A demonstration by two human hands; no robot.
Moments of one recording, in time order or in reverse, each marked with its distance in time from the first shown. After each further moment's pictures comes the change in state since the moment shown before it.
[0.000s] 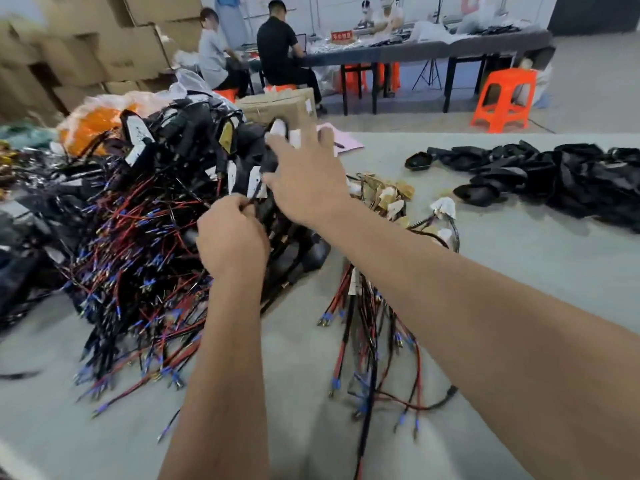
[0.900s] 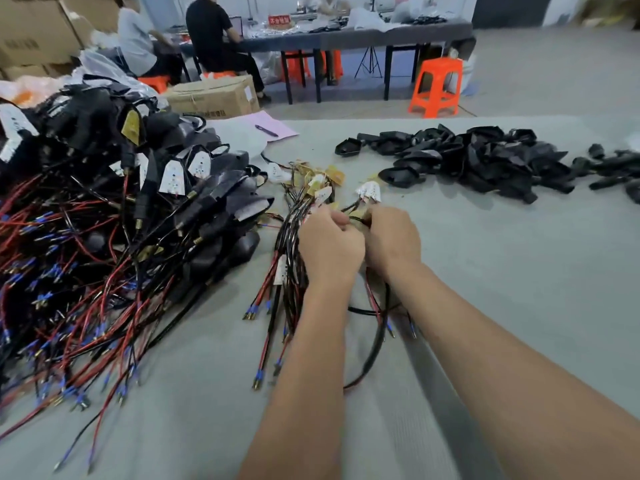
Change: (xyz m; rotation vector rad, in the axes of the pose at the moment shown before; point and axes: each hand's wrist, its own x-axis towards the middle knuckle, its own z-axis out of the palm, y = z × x) left_hand -0.127 0.099 0.116 -0.368 -0.451 0.162; right_hand -0.126 0.177 -0.005 0.012 -0.064 0.578
